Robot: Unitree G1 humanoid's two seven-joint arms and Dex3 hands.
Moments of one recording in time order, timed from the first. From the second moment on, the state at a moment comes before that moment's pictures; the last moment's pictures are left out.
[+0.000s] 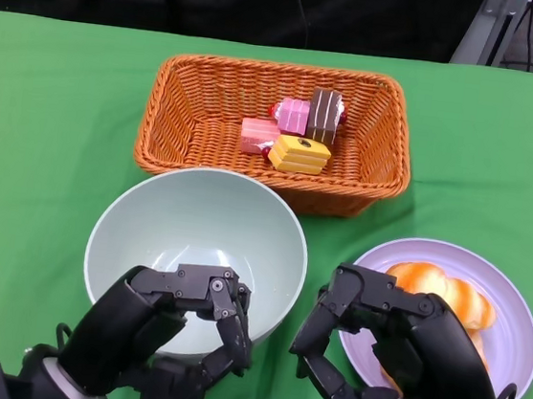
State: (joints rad) left arm 0.01 0.03 -0.13 0.18 -0.31 -0.70 -0.66; right arm 0.12 -0.03 0.27 -0.17 0.08 -0.37 0.35
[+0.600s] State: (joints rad) left arm 0.02 0.04 -0.12 0.10 -0.31 -0.65 -0.65; right arm 0.13 -0.03 0.29 -0.24 0.09 -0.32 0.34
